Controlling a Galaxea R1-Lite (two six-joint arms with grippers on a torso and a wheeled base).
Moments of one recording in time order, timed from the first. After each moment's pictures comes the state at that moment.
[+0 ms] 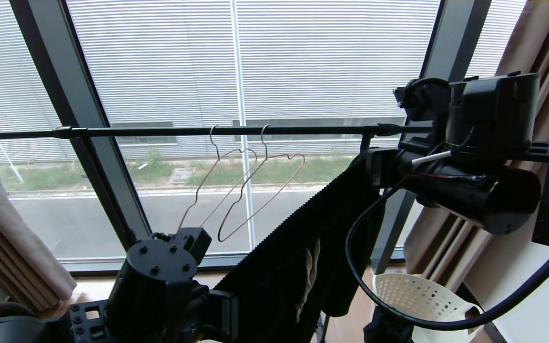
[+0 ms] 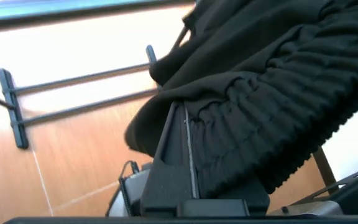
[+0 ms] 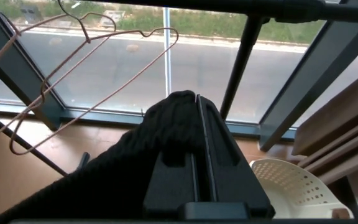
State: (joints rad) left arm -0.82 1.61 -0.50 -0.48 0.23 -0.50; right arm 0.67 1.65 -1.09 -0.26 -0.55 0.17
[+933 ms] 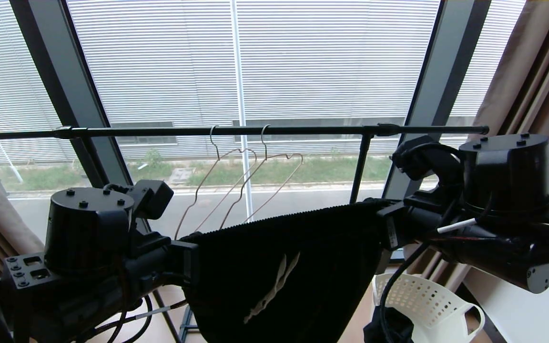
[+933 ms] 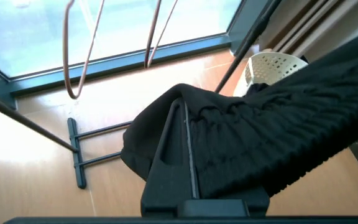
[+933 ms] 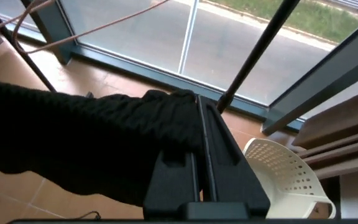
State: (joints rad) left arm -0.60 1.51 -0.58 -0.43 0.22 -0.23; right arm 0.66 1.57 -0.84 -0.27 -0.35 0.07
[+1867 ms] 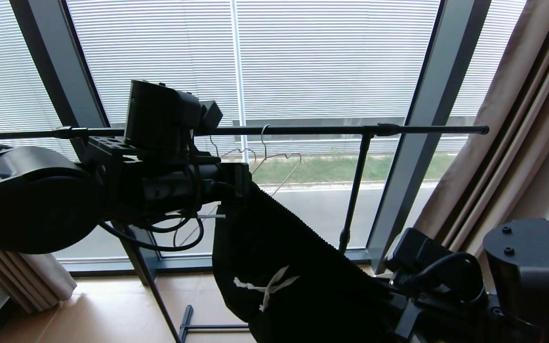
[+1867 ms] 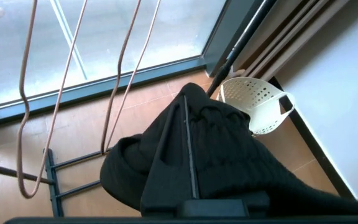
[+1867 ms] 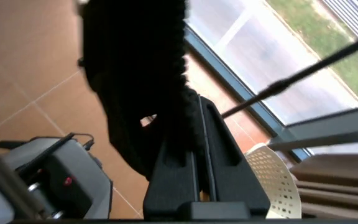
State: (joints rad) left arm -0.62 1.73 -1.20 -0.09 0.16 -0.25; right arm 0.88 1.45 -0.57 -0.27 -0.21 -0.14
